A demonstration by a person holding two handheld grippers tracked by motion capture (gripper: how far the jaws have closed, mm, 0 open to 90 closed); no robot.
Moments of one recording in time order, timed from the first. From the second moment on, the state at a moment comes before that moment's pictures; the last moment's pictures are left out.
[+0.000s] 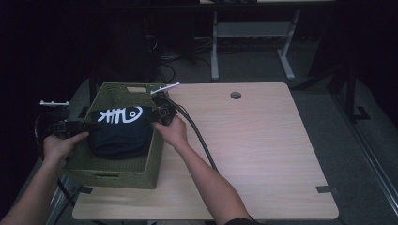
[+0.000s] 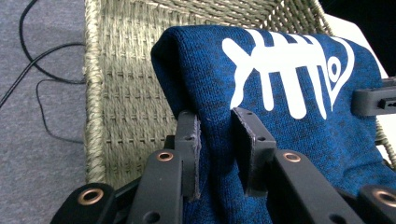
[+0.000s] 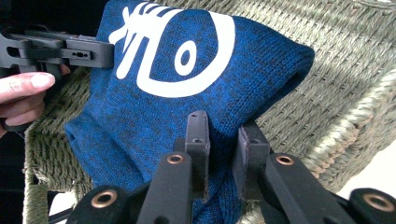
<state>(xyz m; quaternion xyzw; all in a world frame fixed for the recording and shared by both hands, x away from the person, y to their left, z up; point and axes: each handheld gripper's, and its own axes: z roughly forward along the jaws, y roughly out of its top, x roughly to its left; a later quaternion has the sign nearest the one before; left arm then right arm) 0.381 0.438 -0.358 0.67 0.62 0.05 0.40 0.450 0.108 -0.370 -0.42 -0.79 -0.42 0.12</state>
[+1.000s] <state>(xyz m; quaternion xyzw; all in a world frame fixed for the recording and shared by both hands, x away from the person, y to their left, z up) 0.383 0.439 -0.357 0.68 0.62 0.10 0.38 0.445 0.109 -0.364 -0.42 -0.80 -0.42 0.07</state>
